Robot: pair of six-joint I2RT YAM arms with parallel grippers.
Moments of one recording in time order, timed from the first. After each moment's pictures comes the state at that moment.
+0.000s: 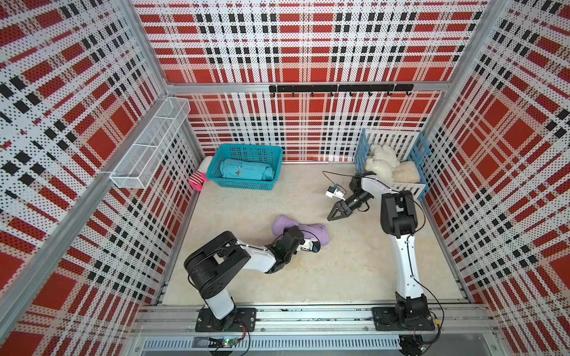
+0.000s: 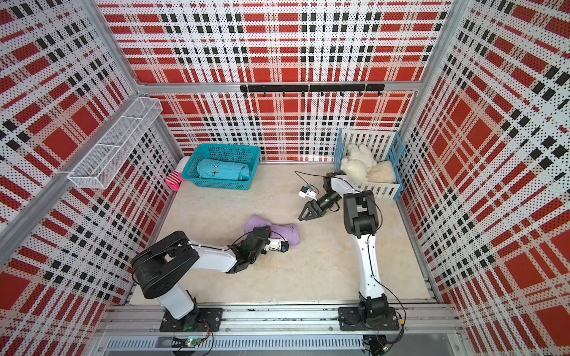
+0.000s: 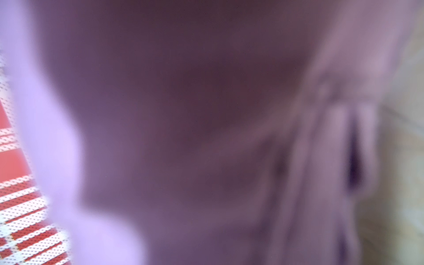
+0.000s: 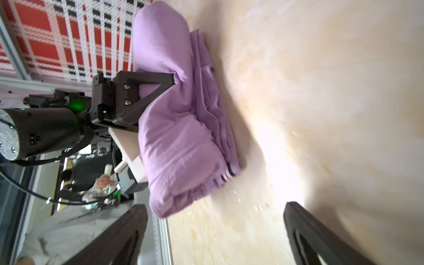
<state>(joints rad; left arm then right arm) -0.81 1.68 0.58 0.45 -0.47 1.20 0.14 2.39 1.94 -1.44 -0.97 -0.78</state>
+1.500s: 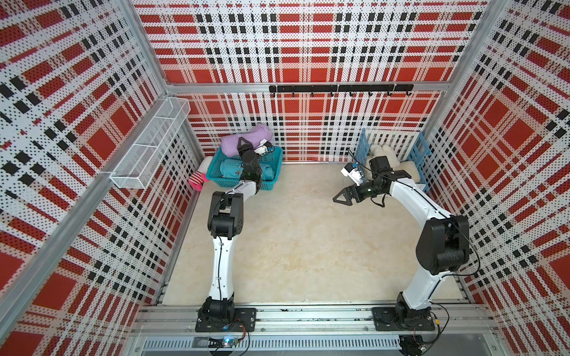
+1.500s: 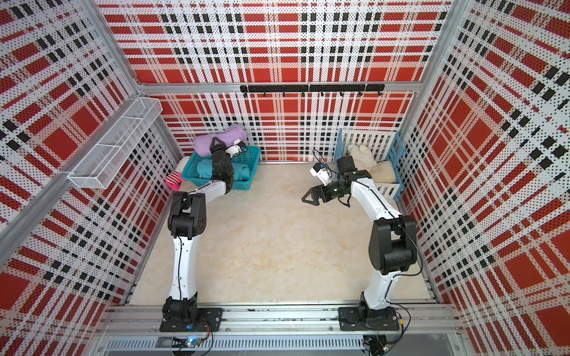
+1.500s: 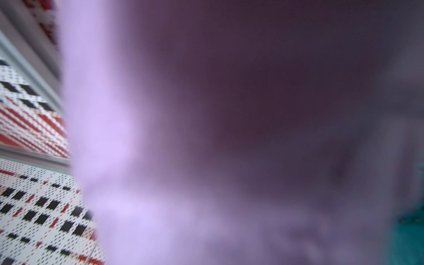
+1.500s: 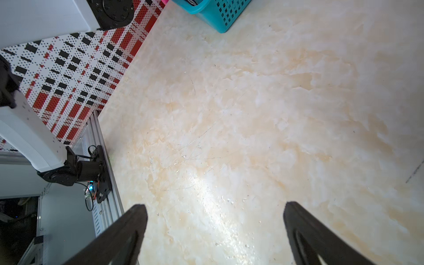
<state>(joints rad) -0.11 2.47 1.89 0.81 -0.51 1.55 0.17 1.84 1.58 -0.83 -0.80 -0.27</state>
